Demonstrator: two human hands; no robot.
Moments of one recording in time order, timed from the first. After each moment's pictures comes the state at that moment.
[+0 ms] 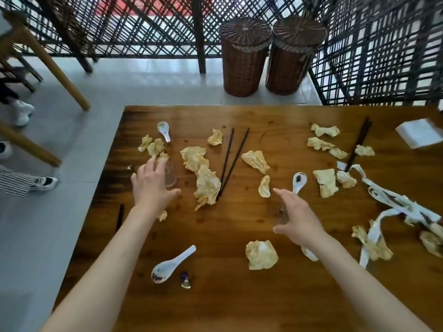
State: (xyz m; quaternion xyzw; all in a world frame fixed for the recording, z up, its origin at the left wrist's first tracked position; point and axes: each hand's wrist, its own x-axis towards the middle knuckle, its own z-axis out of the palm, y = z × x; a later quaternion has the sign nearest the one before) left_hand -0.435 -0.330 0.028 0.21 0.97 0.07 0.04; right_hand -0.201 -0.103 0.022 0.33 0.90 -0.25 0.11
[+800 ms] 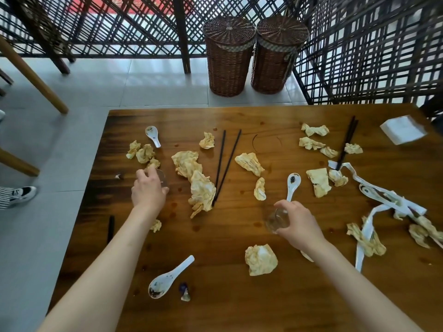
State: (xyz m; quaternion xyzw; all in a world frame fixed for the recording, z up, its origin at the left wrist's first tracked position) left_hand -0.464 -0.315 -0.002 0.15 0.98 0.10 0.13; right_hand -0.197 -0.109 0.012 0.39 0.88 -0.25 0.08
